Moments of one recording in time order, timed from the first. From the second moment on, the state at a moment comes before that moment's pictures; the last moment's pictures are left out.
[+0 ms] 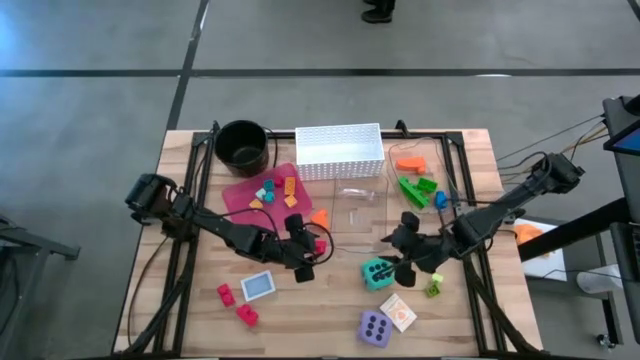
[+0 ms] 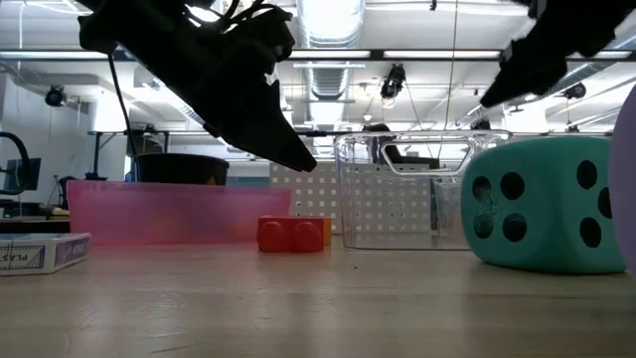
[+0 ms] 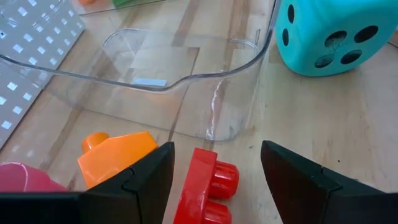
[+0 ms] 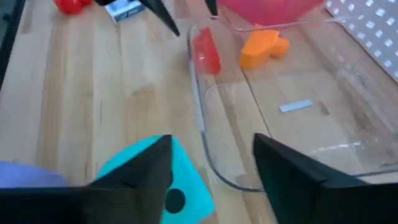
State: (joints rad) left arm -0.32 1.73 0.89 0.08 -0.48 -0.26; right arm 0.54 1.19 0.74 -0.40 0.49 0.63
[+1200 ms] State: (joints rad) left arm -0.32 1.73 0.89 0.08 -0.48 -0.26; right arm 0.61 1.71 1.30 -1.03 0.30 0.36
